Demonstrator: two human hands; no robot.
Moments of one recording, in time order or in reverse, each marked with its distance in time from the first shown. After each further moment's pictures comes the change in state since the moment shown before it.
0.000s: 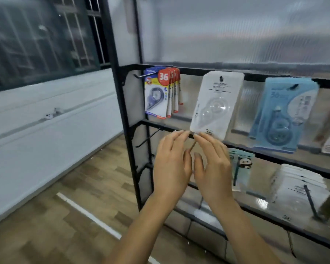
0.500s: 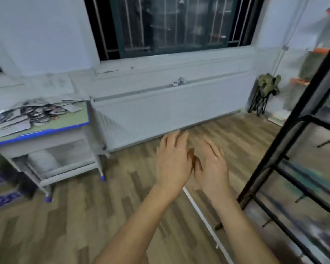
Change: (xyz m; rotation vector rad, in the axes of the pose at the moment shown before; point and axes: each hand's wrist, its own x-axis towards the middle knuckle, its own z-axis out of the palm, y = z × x) left_hand -0.130 -0.241 -0.299 0.568 -0.001 -0.537; right_hand -0.139 -0.288 0.233 0.318 -0.602 -0.164
